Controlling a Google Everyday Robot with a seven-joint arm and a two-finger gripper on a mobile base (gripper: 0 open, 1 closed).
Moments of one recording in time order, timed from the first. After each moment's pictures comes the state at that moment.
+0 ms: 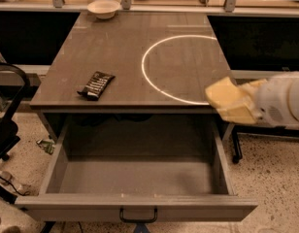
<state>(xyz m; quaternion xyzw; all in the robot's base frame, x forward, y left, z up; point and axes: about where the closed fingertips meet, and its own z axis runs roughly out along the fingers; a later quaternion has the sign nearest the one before) 0.490 -0.207 0.883 -0.37 0.83 0.05 0.41</state>
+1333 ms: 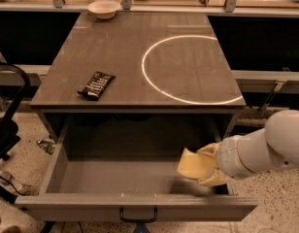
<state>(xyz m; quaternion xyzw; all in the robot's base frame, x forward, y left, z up) 0.415 -0.157 0.703 -0.65 0.71 0.09 0.26</state>
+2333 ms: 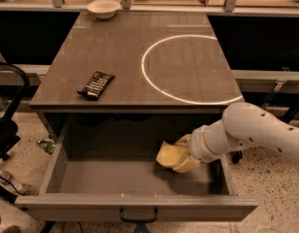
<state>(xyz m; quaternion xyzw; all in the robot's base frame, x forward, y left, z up) 0.483 -0.103 0.650 -0.63 0.72 0.14 0.26</state>
